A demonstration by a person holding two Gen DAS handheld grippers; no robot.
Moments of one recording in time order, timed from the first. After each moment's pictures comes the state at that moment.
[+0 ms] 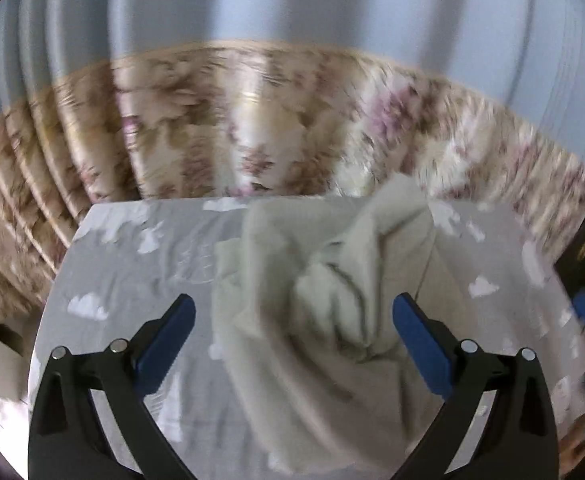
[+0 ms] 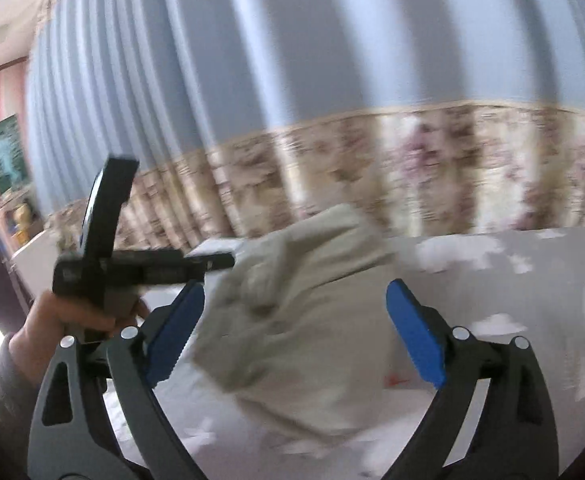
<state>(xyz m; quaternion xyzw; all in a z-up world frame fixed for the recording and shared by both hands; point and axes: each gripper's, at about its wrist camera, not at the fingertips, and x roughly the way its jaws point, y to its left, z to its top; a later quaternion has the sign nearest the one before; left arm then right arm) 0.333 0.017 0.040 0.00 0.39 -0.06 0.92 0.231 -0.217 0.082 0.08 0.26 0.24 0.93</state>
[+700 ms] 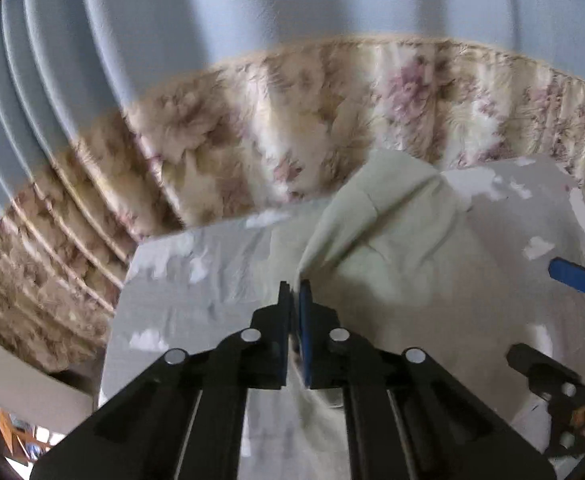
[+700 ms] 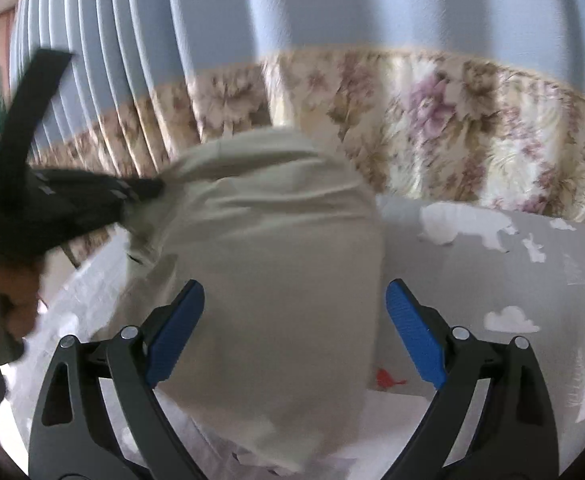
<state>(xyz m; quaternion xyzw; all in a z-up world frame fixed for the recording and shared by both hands) 0.324 0.026 0.030 0.11 0.39 -0.01 0.91 0.281 -0.157 0.014 -0.01 0.34 0.24 0.91</state>
